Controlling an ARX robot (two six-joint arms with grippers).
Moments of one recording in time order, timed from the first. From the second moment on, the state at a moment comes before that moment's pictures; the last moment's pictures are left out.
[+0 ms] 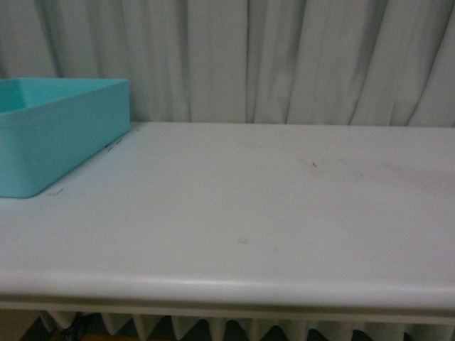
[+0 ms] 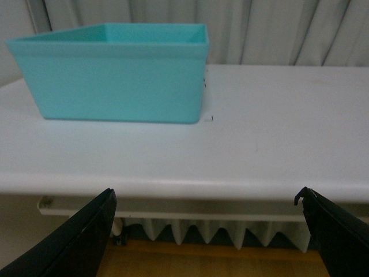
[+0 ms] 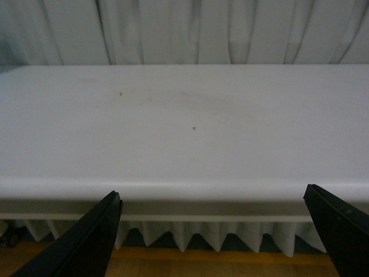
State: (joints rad) left arm 0.00 0.00 0.01 0.00 0.00 0.00; right arm 0.00 0.00 0.01 0.00 0.00 -0.01
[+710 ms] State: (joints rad) left arm 0.00 0.00 0.01 0.00 0.00 0.00; right arm 0.00 0.00 0.01 0.00 0.00 -0.01
